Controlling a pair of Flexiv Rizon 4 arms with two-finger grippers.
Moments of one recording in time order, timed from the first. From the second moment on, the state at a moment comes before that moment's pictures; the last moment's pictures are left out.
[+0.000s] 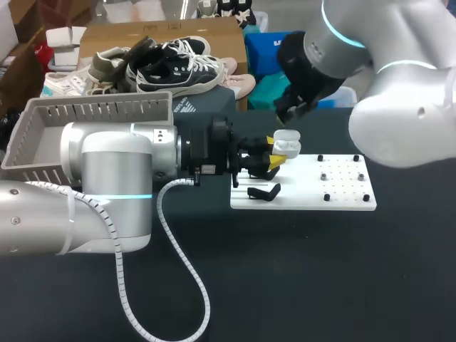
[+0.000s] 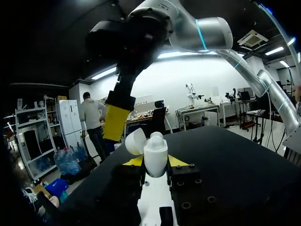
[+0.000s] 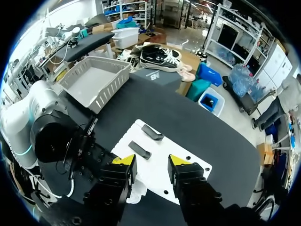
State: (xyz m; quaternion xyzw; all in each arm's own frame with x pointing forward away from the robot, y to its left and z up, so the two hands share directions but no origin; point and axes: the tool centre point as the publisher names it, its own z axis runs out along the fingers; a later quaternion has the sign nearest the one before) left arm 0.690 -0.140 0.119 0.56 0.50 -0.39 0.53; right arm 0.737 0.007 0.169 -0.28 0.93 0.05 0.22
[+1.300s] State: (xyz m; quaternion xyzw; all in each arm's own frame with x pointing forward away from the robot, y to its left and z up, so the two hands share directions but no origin) left arm 0.689 -0.140 0.119 0.56 0.50 -0.39 0.53; right arm 0.718 0.001 0.155 -0.27 0.94 0.06 0.20
